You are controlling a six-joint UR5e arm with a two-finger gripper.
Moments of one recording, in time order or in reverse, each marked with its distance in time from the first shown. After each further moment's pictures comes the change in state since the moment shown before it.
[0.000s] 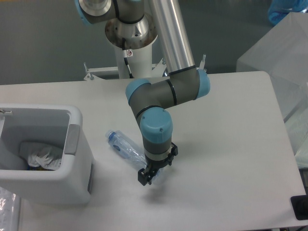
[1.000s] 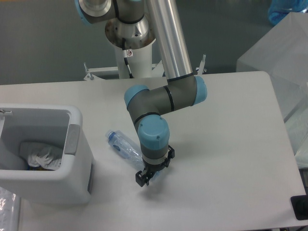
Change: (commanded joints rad) arm -0.002 -0.020 -0.005 -0.002 0.008 0.006
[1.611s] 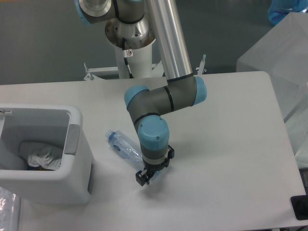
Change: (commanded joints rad) arm 0.000 0.000 -0.005 -0.002 0.002 0.002
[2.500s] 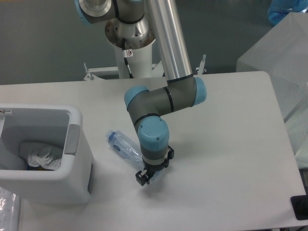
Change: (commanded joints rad) arm -0.002 -0.008 0.000 0.002 0.000 0.003
